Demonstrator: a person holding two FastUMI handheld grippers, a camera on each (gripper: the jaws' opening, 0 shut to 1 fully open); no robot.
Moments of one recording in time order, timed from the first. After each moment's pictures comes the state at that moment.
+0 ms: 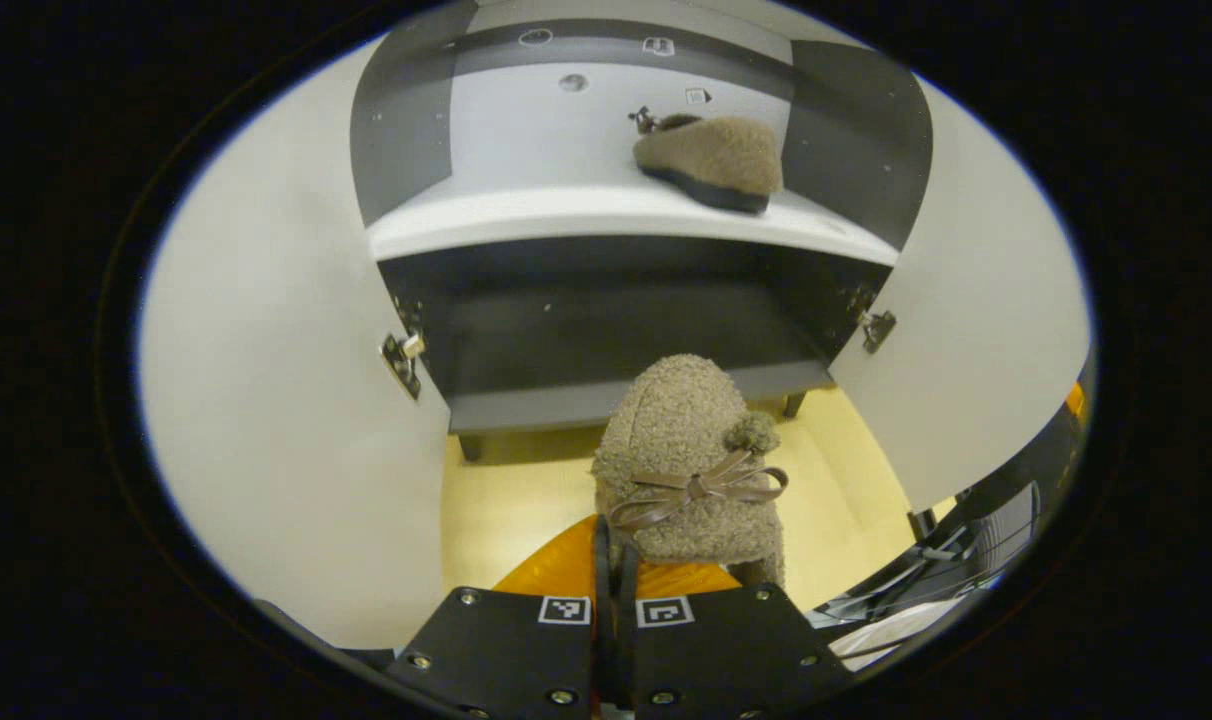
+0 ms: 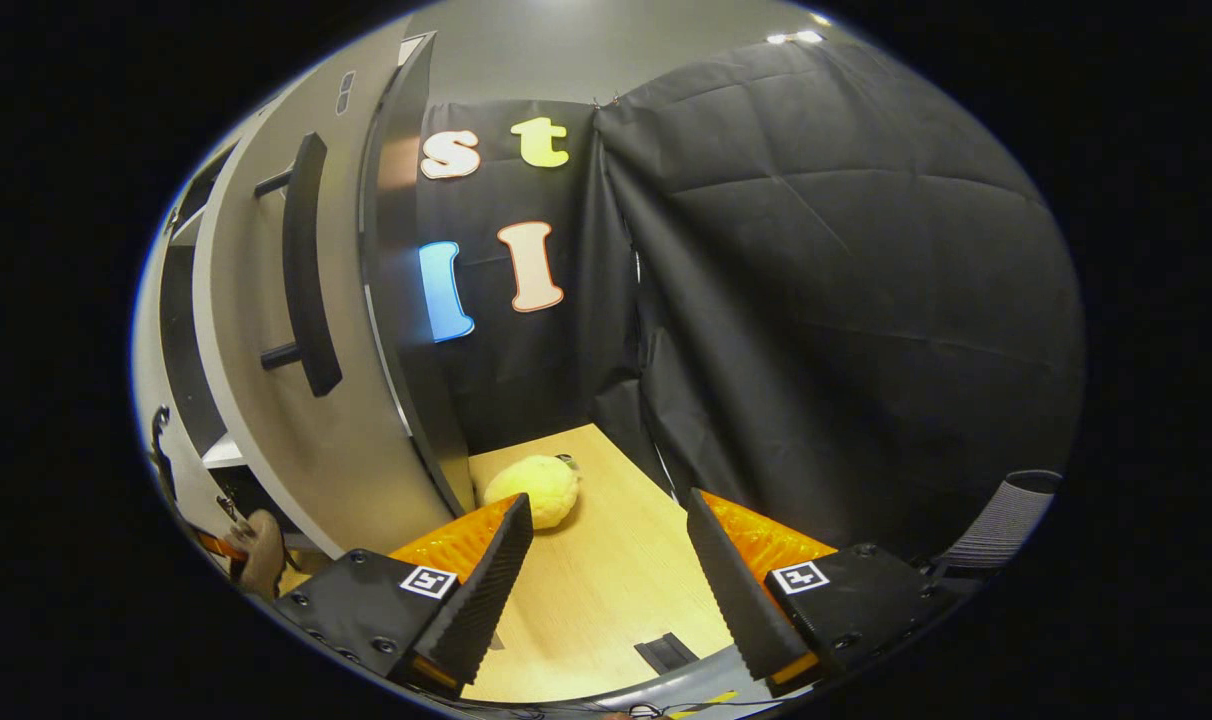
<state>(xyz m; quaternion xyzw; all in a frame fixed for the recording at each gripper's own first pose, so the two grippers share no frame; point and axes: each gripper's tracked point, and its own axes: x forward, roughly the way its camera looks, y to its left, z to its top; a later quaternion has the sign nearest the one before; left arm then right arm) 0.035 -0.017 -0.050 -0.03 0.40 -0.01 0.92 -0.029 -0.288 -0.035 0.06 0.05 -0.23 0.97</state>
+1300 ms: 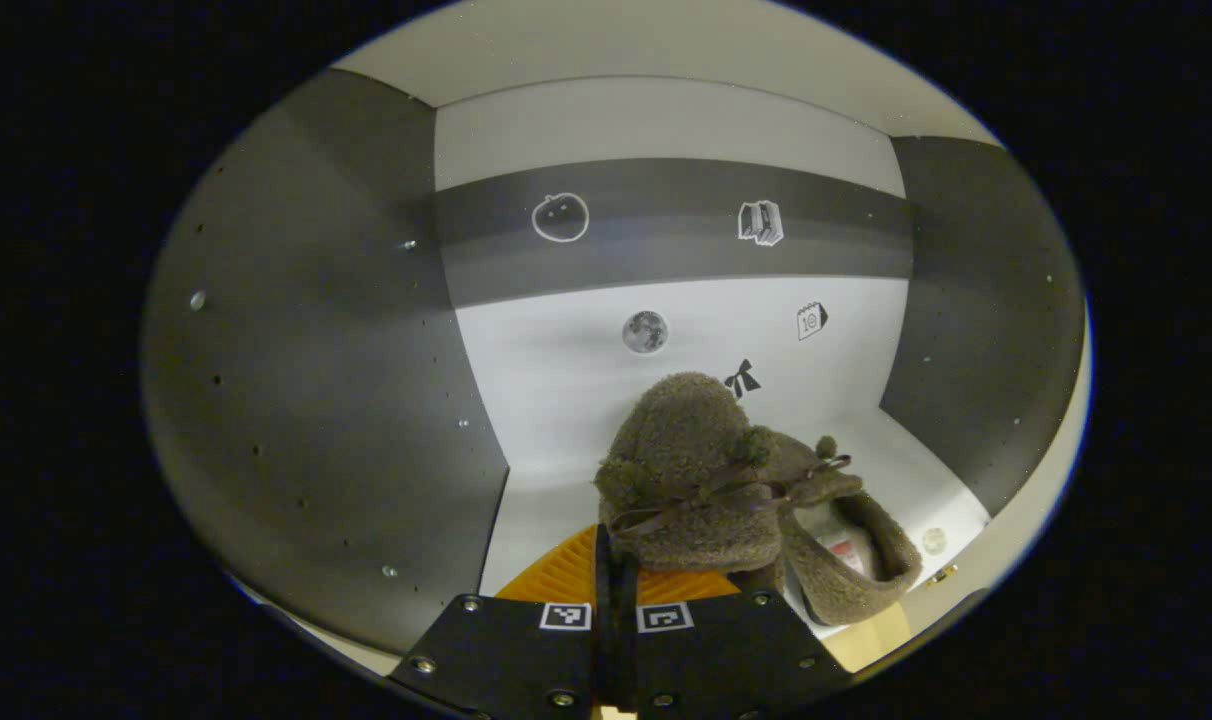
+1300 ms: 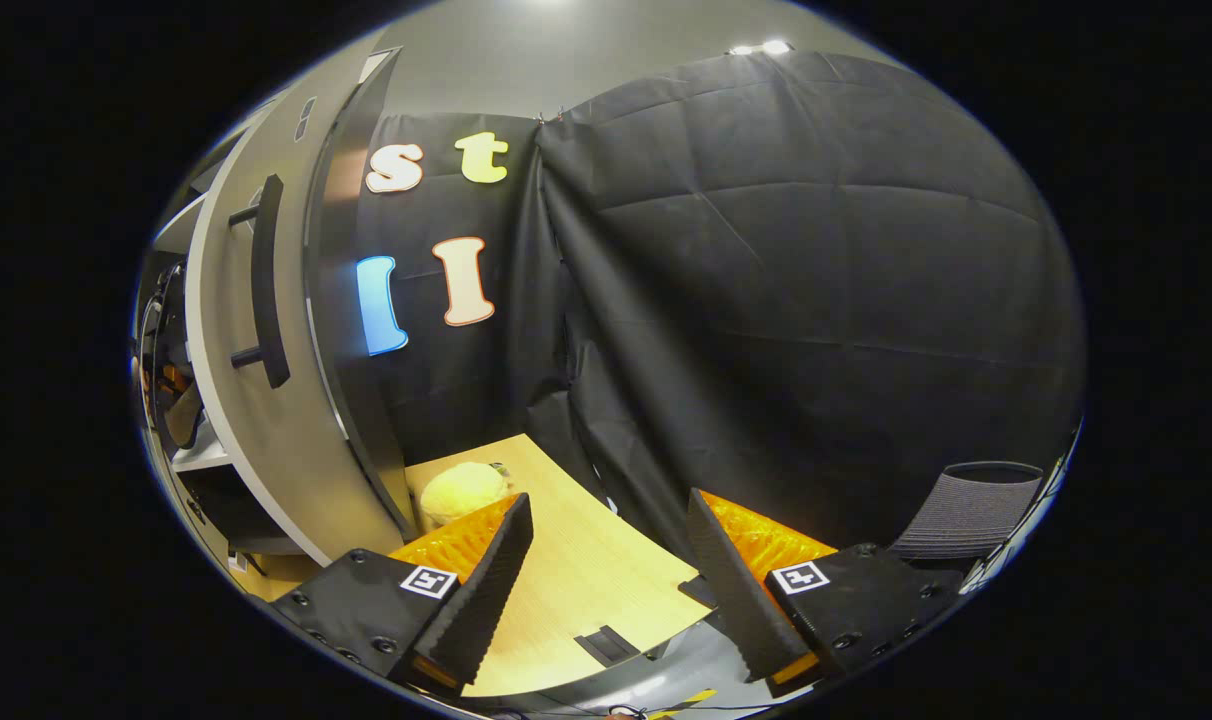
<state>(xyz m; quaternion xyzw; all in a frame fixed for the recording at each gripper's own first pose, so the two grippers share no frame) 0.309 0.077 0.136 0.06 0.23 0.08 0.97 -0.105 -0.323 -0.041 0.06 0.03 -0.33 0.94</state>
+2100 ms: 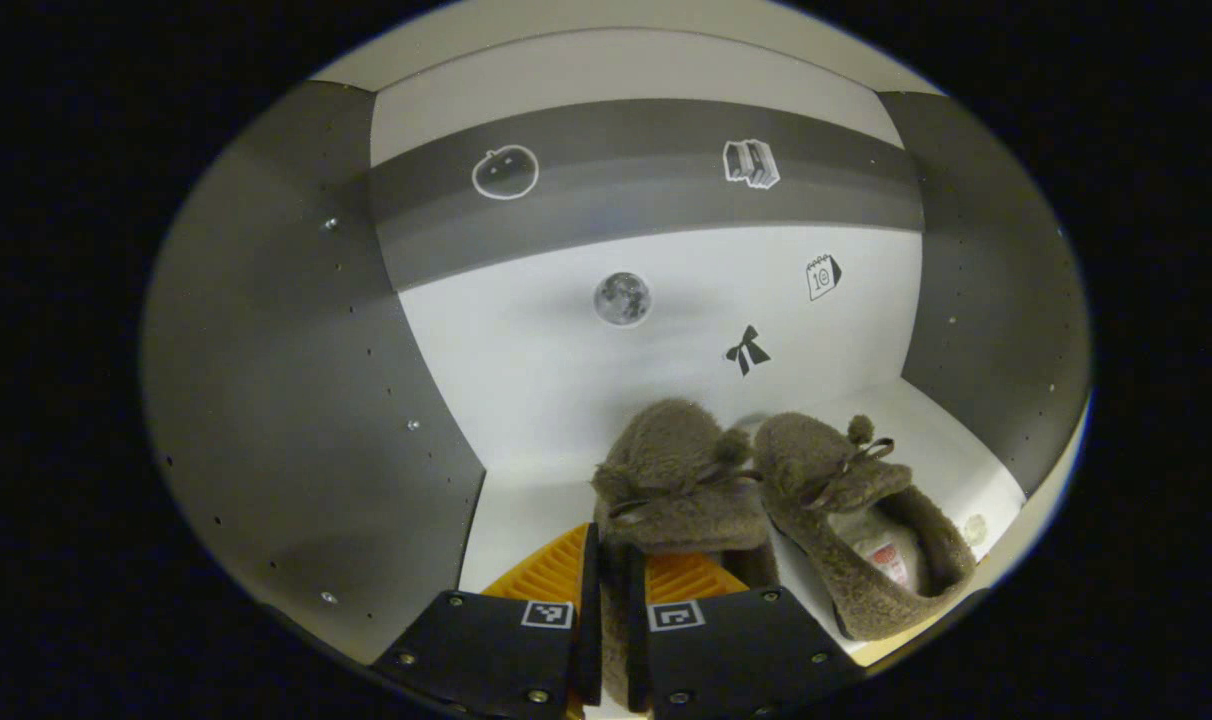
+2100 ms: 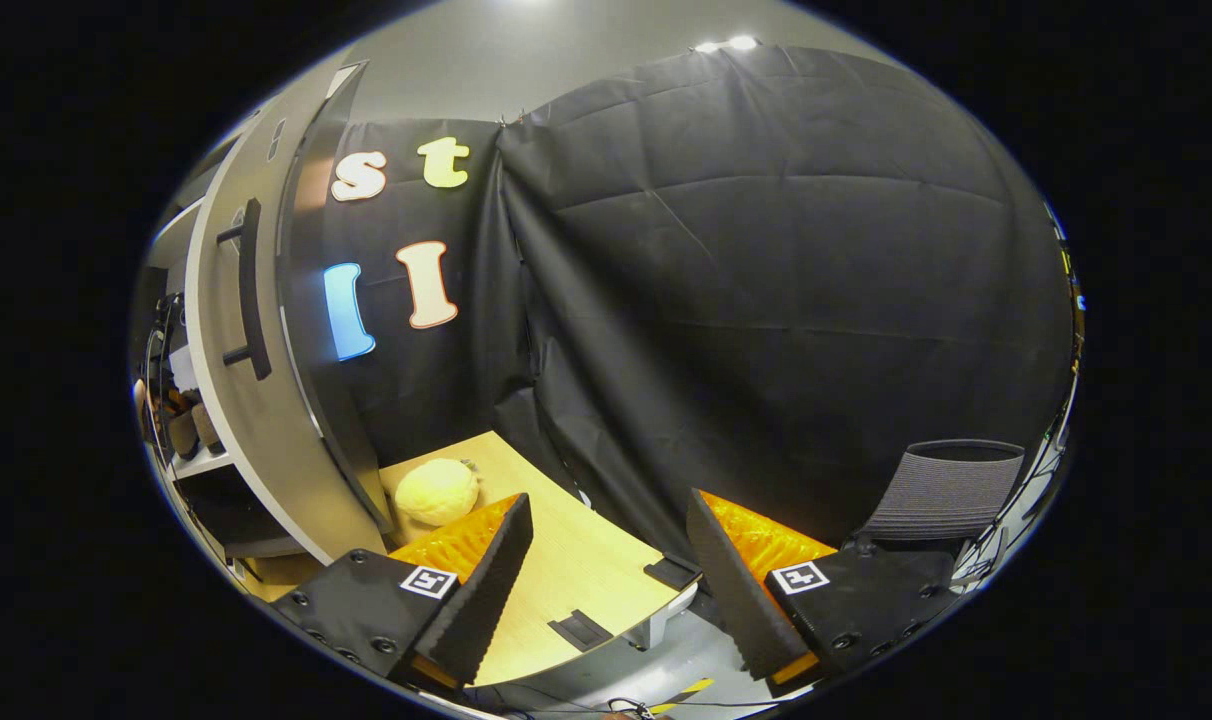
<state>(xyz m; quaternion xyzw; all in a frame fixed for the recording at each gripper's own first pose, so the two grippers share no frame) 0.332 0.072 0.093 0.07 0.26 0.07 0.96 -0.147 -0.332 -0.053 0.09 0.03 -0.37 0.93</state>
